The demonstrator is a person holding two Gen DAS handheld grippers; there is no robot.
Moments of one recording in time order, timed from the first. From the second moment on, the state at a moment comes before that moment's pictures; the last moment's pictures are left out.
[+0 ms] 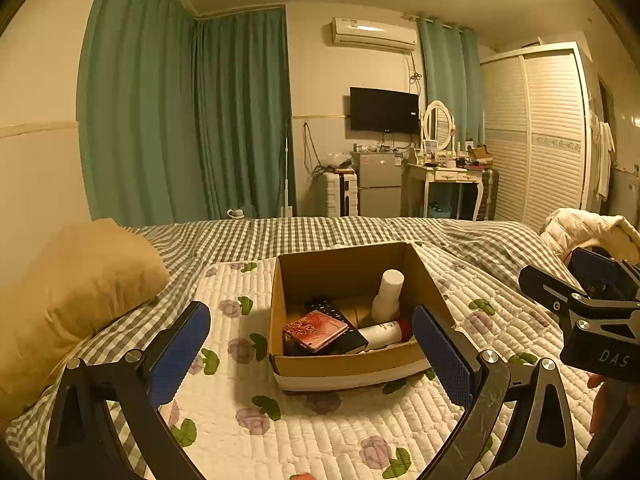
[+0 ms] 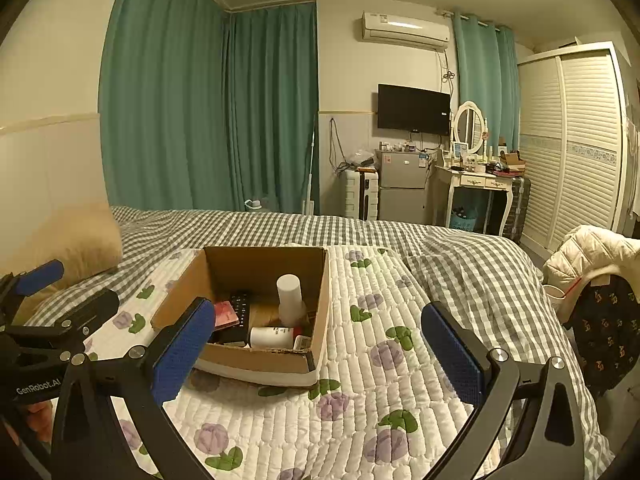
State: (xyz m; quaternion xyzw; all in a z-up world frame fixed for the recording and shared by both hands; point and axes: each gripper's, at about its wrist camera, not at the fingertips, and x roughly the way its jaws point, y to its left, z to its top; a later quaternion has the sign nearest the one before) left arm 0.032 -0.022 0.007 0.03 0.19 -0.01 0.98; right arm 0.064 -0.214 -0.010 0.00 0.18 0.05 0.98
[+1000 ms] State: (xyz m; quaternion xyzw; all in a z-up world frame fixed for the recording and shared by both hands) left arm 0.028 -0.023 0.003 0.03 0.19 0.00 0.98; right arm 0.066 -0.215 -0.013 0.00 0.19 0.05 0.98
